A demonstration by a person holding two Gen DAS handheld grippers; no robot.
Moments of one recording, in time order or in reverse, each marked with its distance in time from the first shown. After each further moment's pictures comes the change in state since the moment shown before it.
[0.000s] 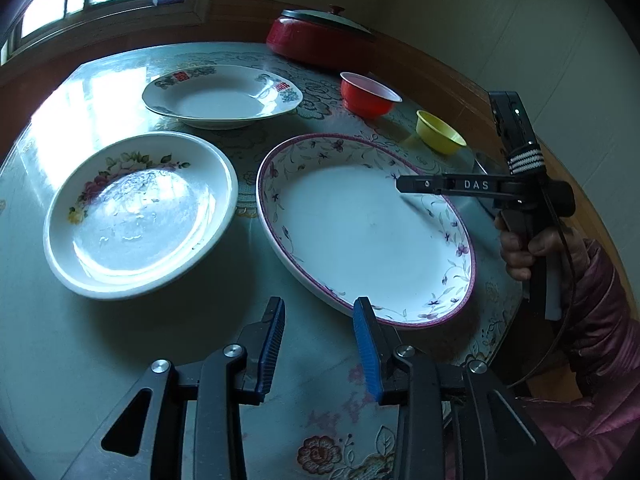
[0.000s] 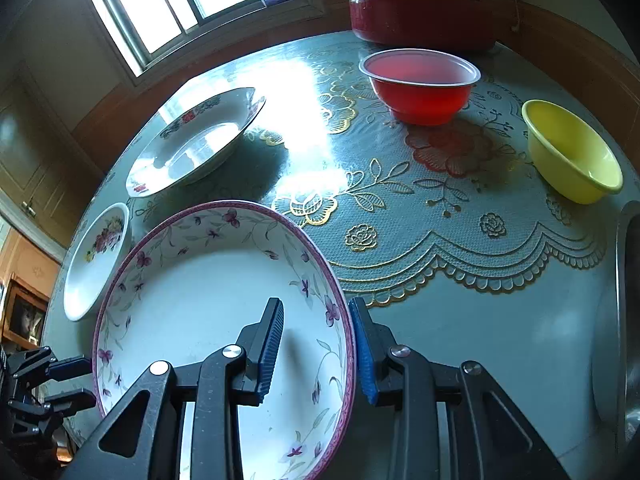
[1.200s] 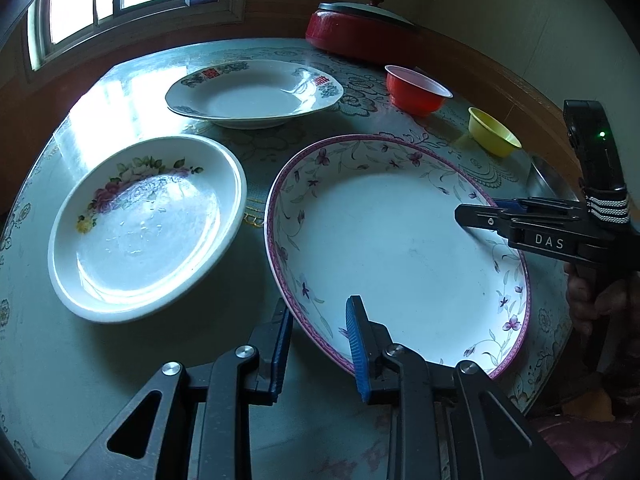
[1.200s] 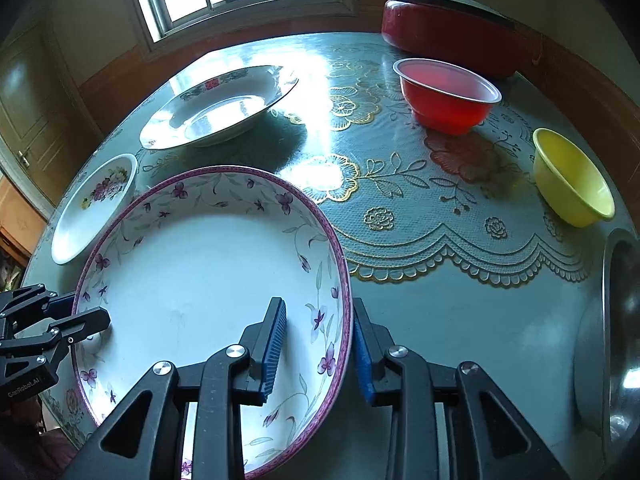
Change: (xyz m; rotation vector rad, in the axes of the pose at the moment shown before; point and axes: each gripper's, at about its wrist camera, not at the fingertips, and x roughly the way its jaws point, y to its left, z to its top) left arm 0.024 -0.007 0.020 -0.017 0.025 0.181; right arm -0.001 0.023 -0.014 -0.128 0.015 -0.075
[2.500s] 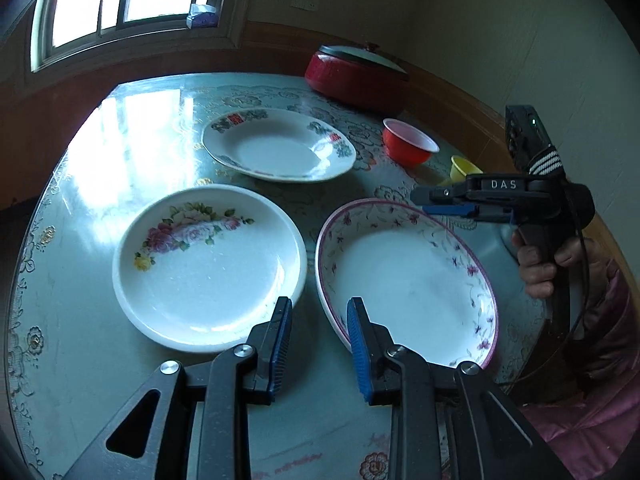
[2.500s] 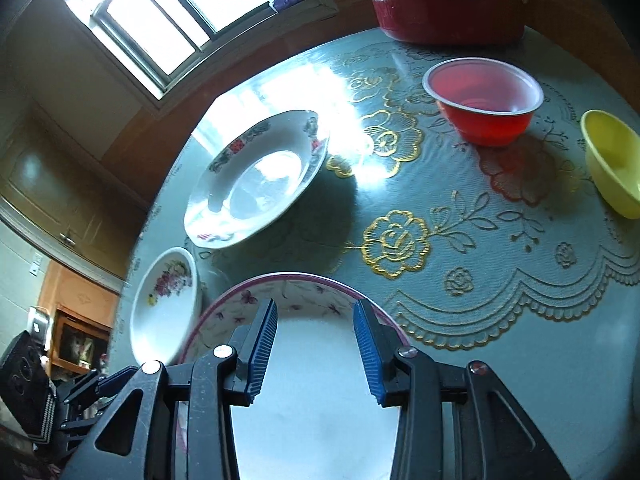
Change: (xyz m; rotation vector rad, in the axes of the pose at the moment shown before) left arm -0.060 0.050 0.021 -0.023 -0.132 -0.088; right arm 0.012 0.005 0.069 0.291 -0.016 0.319
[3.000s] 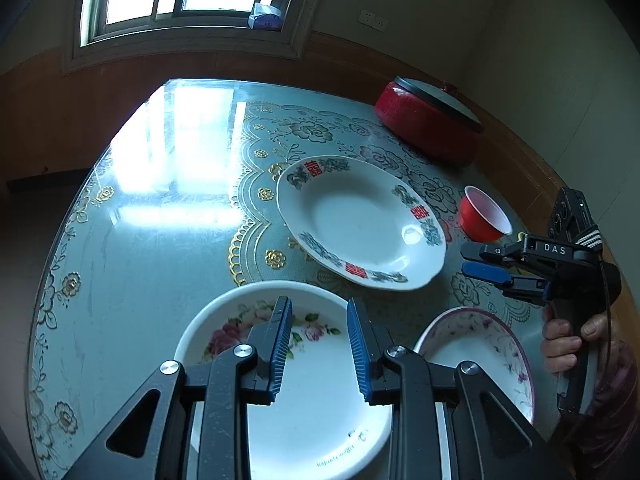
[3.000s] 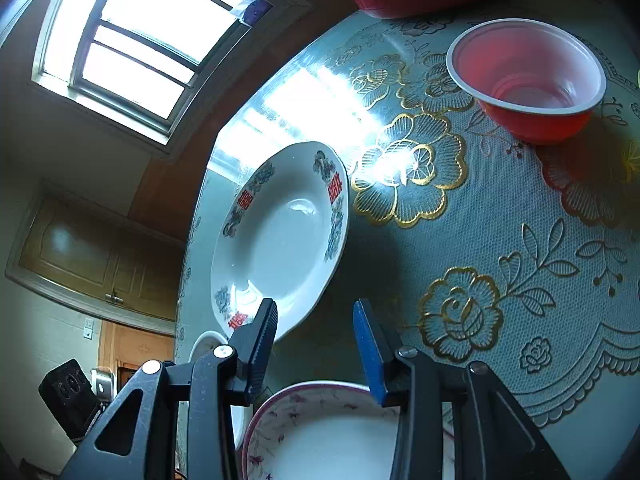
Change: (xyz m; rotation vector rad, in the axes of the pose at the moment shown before) left arm 0.038 0.067 0.080 -0.157 -0.020 0.115; right arm 0.053 -0.013 0.063 0.222 -0.009 0.111
